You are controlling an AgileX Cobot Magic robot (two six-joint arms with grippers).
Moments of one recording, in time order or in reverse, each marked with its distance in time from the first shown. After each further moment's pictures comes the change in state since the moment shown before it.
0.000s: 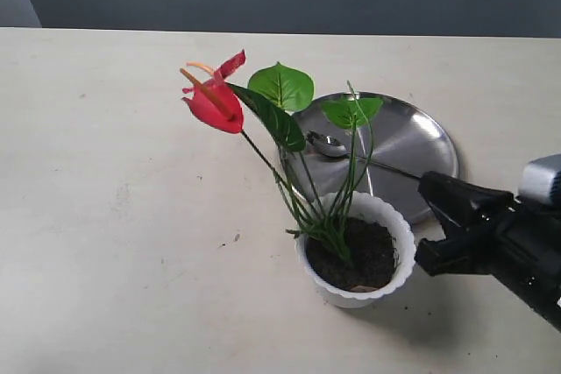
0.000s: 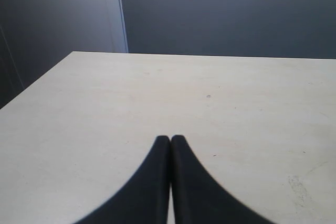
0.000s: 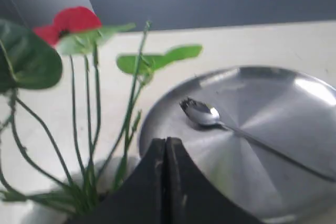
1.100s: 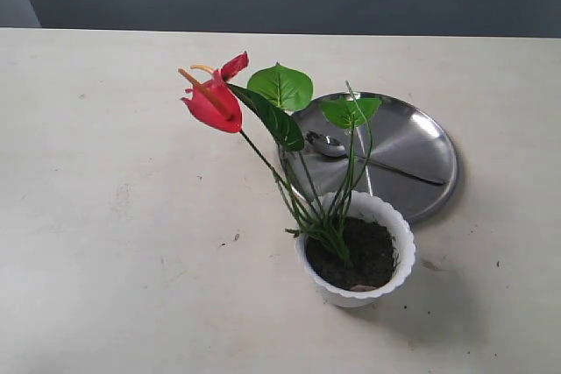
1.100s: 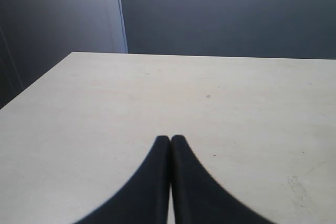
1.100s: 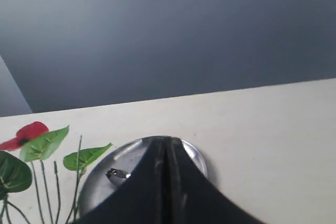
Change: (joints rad) left arm 0.000 0.000 0.000 0.000 0.000 0.000; right arm -0.397 -1.150 -0.509 -0.451 1.601 0.248
